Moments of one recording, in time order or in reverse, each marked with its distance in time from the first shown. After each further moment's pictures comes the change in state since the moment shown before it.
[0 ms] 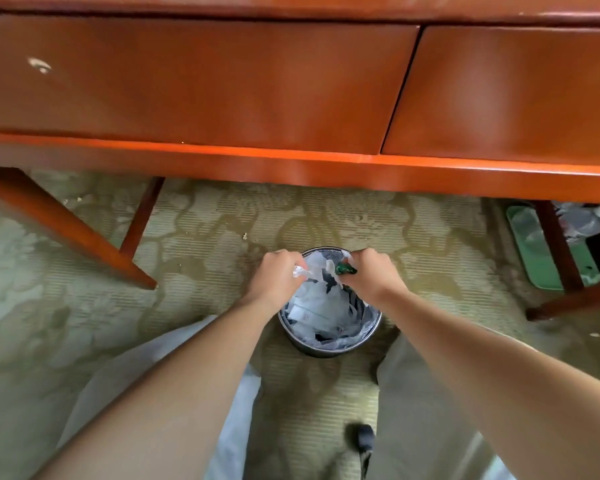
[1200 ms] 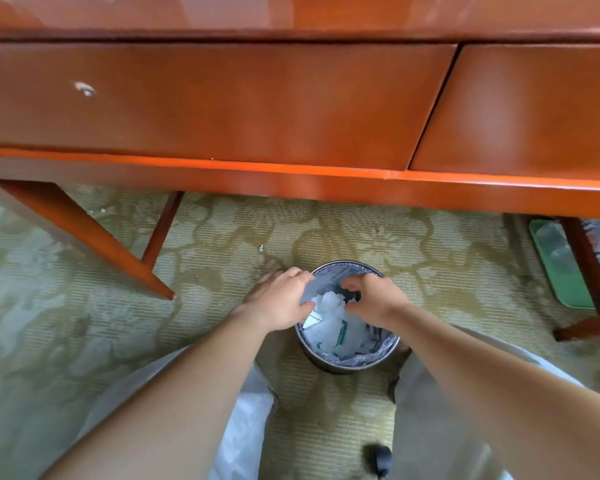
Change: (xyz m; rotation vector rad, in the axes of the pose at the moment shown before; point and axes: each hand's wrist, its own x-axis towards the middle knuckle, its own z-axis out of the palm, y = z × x) left_hand -0.006 -0.021 -0.020 0.320 -0.256 0.101; right_hand 0.004 -0.011 0.016 -0.129 -0.188 -0.102
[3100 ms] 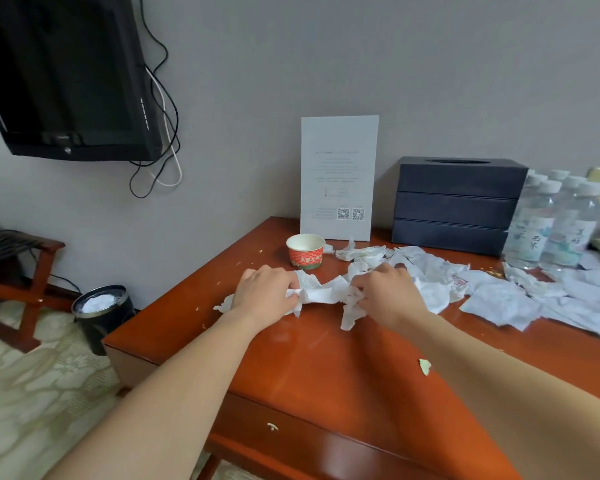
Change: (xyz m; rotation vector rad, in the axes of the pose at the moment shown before) left_hand -0.043 -0.108 -0.408 0.190 0.863 -0.245; right_hand 0.011 -0.309 -0.334 -0.460 0.736 -0.506
